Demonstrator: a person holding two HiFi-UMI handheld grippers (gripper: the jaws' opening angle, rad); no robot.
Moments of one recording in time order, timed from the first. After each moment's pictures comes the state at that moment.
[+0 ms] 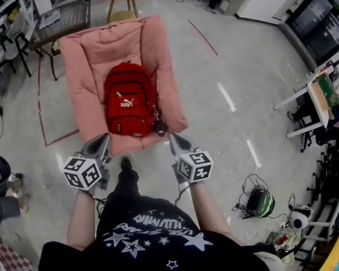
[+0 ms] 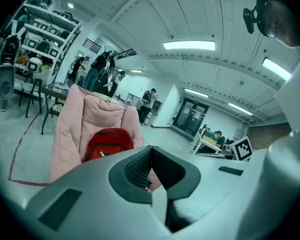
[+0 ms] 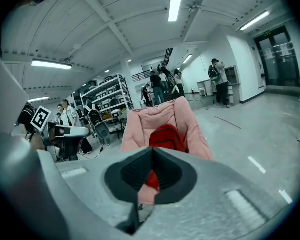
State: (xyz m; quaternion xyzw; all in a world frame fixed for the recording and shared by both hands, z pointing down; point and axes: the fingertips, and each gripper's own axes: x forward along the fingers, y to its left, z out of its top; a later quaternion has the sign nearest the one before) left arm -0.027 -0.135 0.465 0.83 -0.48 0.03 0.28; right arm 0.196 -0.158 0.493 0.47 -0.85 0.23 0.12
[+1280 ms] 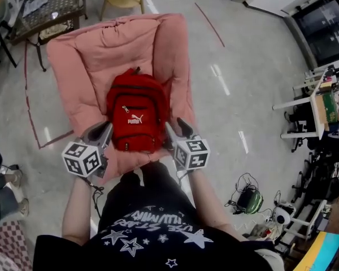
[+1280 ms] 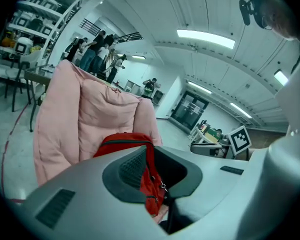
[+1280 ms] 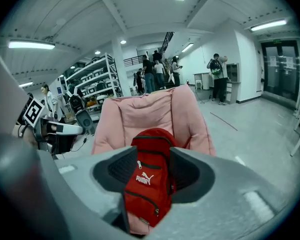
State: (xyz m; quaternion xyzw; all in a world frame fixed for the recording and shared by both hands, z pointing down) left arm -0.122 -0.381 0.537 0.83 -0.43 0.06 0.34; right arm 0.097 -0.408 0.544 0.49 -0.81 0.24 0.22
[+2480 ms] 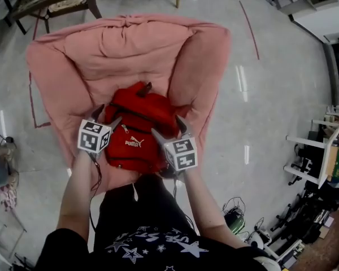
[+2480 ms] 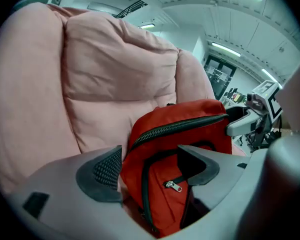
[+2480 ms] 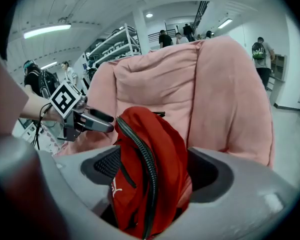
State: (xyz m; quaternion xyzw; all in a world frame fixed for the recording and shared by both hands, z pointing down) left arm -0.129 -0.572 0.752 0.75 -0.48 0.26 0.36; right arm 0.052 -0.589 0.709 0.32 -0.85 0.22 0.34
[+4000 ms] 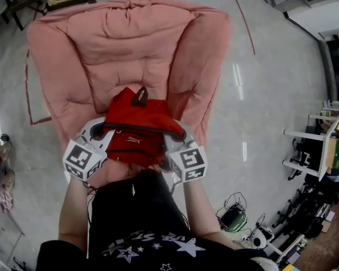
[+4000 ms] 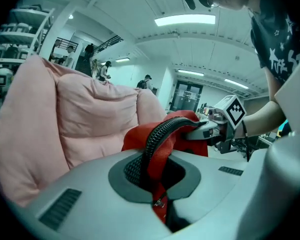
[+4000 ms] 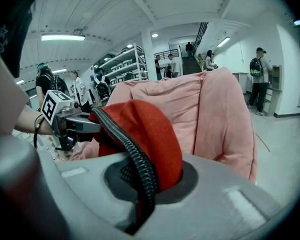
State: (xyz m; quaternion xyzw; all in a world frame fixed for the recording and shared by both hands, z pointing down) left arm -0.097 -0.490 0.646 0.87 -0.43 0.13 0.21; right arm 0.039 -0.528 0.648 0.34 -0.89 0.17 0.26
